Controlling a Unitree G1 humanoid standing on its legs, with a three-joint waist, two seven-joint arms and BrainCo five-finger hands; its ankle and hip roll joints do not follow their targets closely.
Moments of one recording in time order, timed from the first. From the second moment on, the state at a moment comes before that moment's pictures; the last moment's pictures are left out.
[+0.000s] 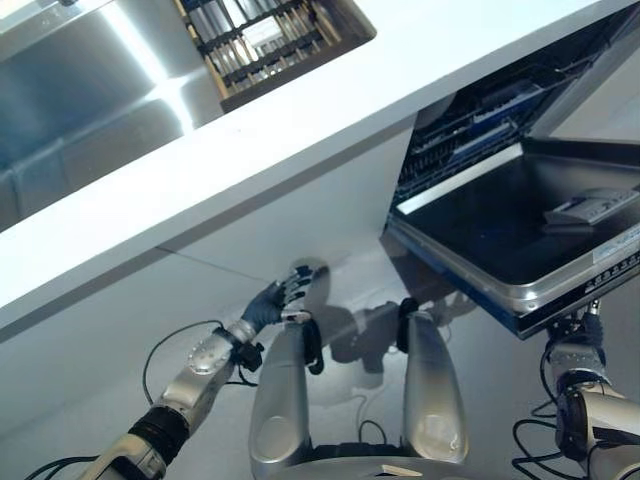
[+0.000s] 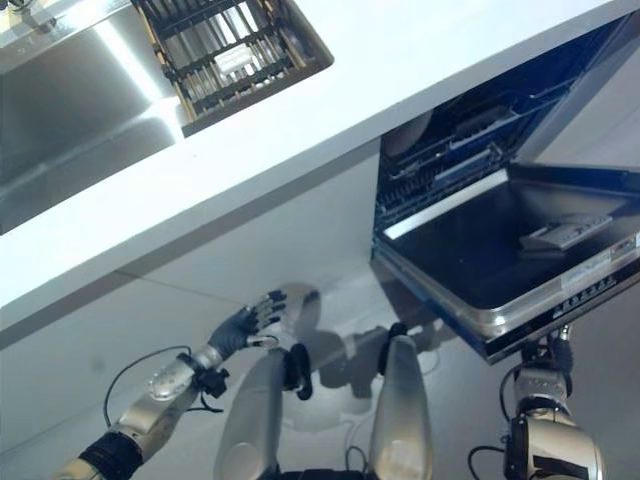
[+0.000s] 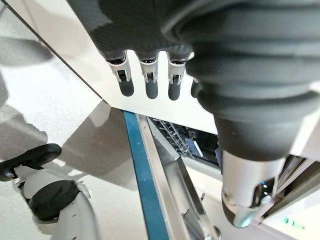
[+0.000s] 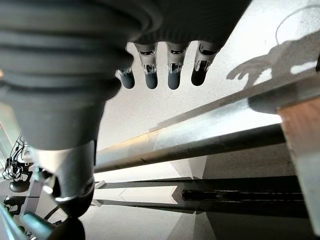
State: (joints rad) left arm -0.13 0.54 -0.55 0.41 -0.62 -0.36 -0.30; right arm -0.45 -0.56 -0.34 1.31 1.36 -0.15 0.03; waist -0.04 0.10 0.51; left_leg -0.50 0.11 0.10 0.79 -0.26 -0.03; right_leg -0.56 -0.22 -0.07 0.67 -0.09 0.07
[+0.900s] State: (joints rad) left arm -0.06 0.56 -0.54 0.31 -0.62 -0.33 -0.29; right arm -0.65 -0.66 -0.20 1.30 1.10 -0.09 -0.10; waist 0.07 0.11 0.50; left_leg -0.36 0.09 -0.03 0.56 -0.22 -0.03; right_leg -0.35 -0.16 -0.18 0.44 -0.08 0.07
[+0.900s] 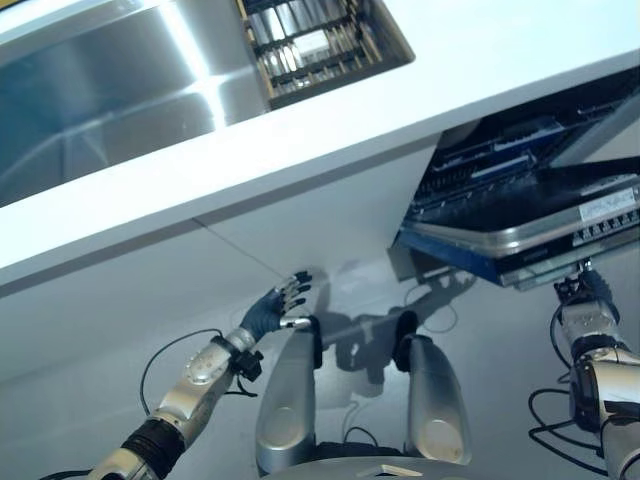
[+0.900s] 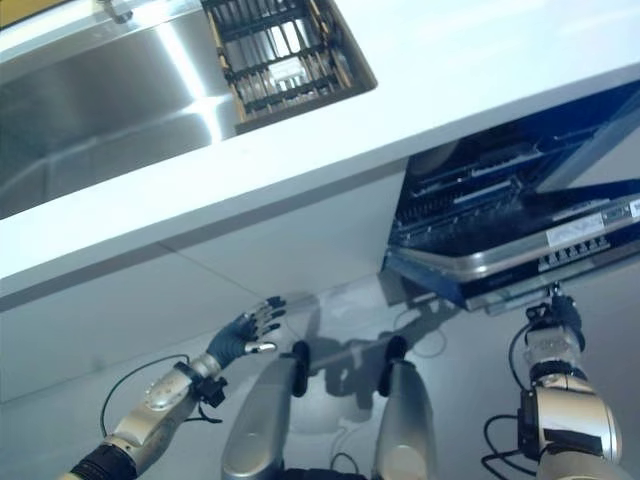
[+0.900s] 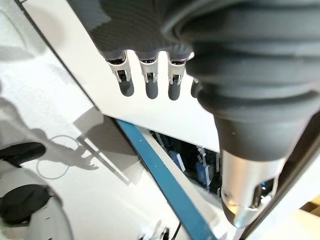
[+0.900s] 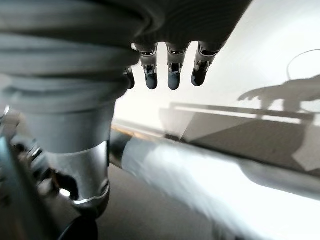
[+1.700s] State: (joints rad) left arm 0.05 0.60 -0.52 0.29 -0.62 -0.31 -0.34; right arm -0.74 -0.68 -0.16 1.28 1.04 0.03 -0.16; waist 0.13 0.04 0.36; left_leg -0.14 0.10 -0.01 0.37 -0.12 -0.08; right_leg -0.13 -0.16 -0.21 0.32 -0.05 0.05
